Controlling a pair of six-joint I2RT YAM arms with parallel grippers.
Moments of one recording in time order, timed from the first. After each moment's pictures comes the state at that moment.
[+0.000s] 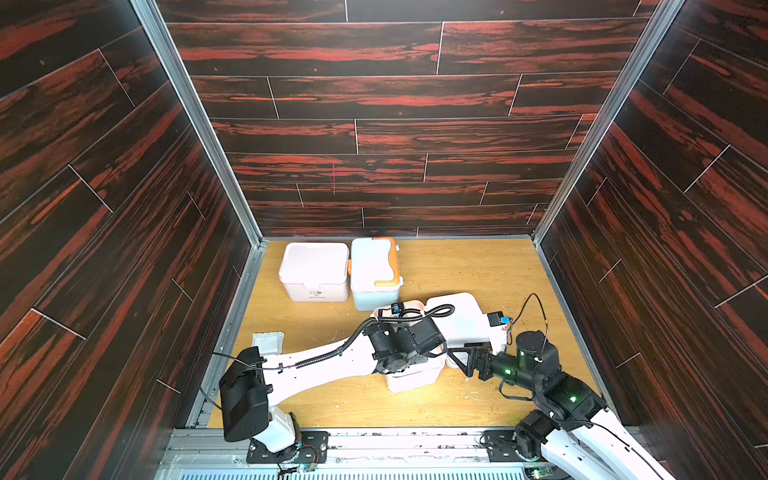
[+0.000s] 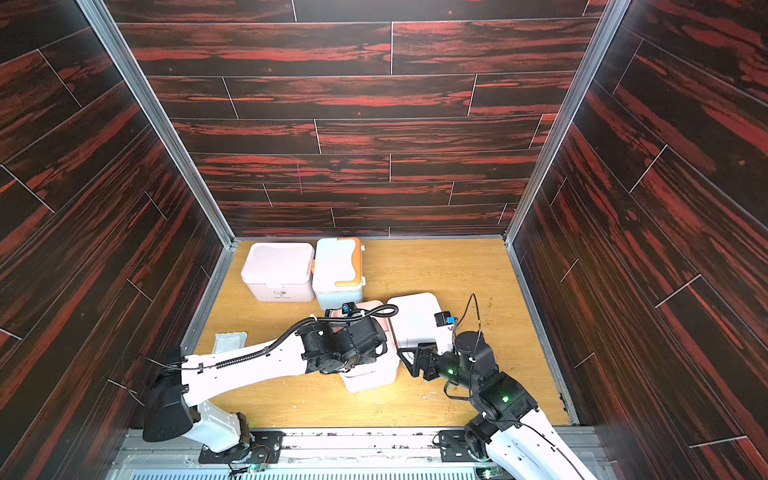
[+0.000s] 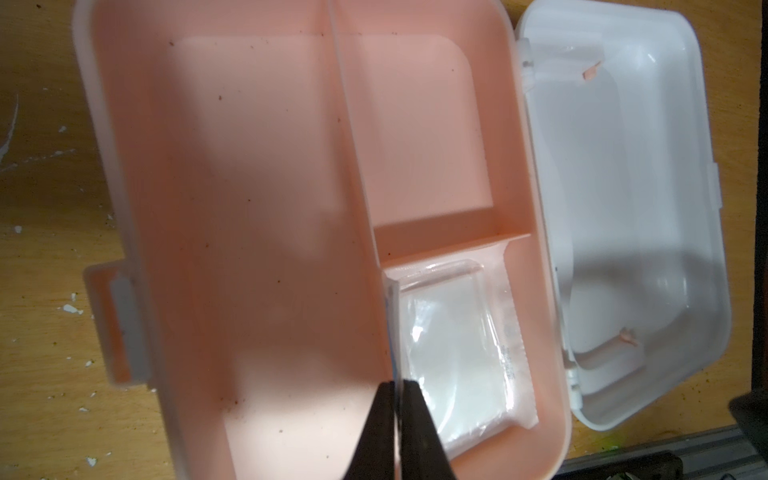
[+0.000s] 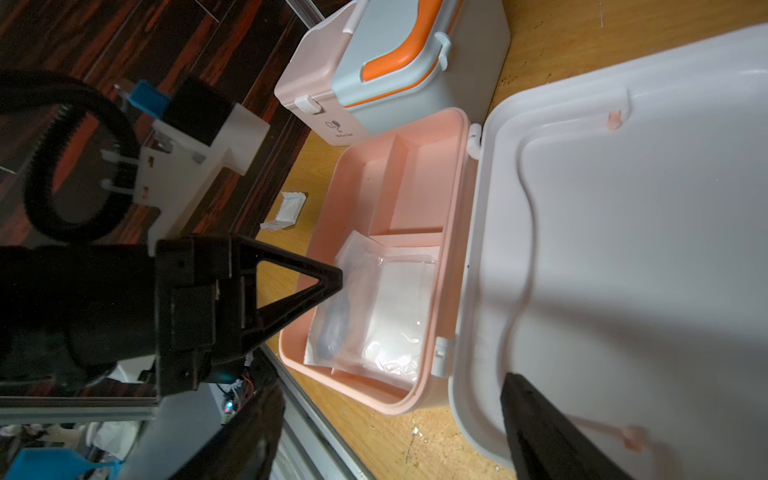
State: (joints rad) left arm -1.13 1.57 1.29 -0.85 -0.30 -1.19; right arm 0.63 0.53 0.52 -0.47 -0.31 0.55
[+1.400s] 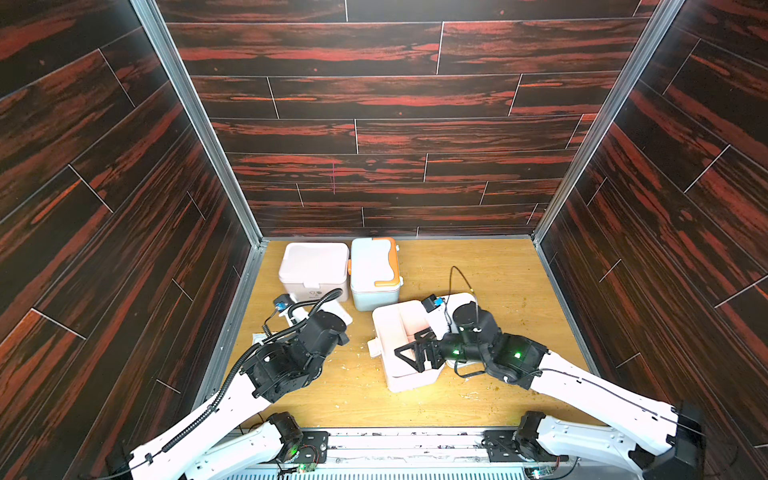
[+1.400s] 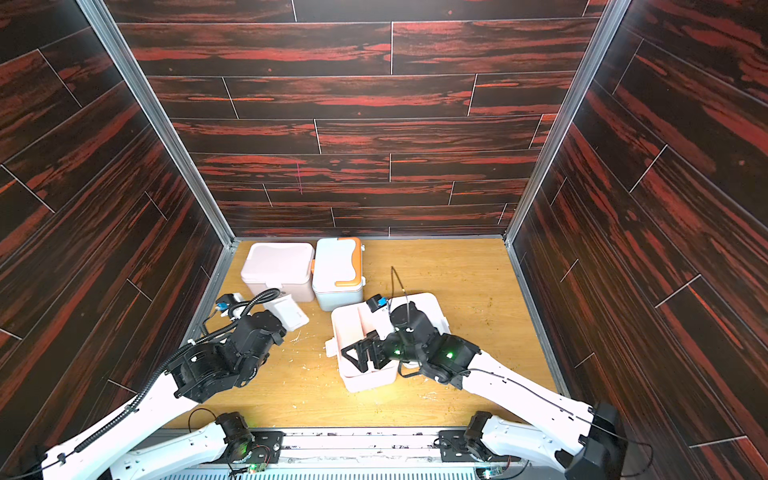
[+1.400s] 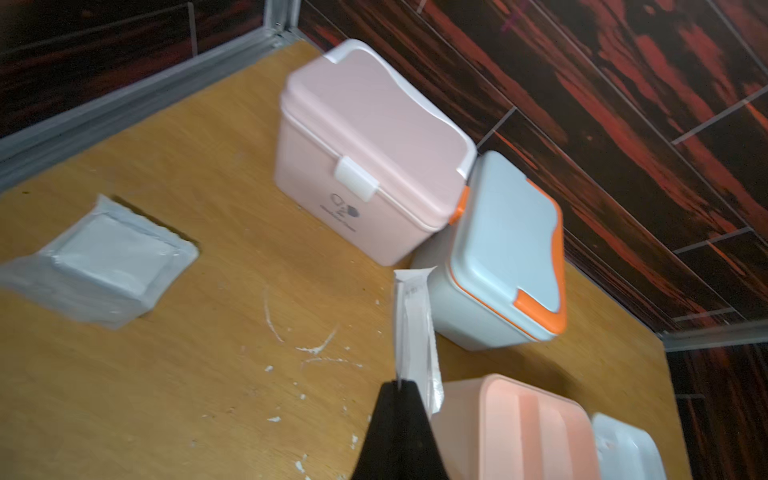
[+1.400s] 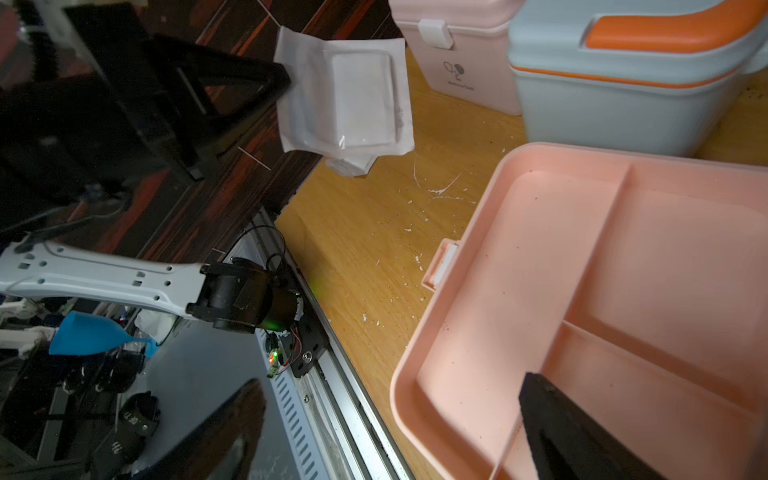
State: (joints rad) left arm -0.77 0.85 0.90 -0.84 -0.75 -1.20; right arm 0.99 1.10 0.90 -0.34 -0.25 0.46
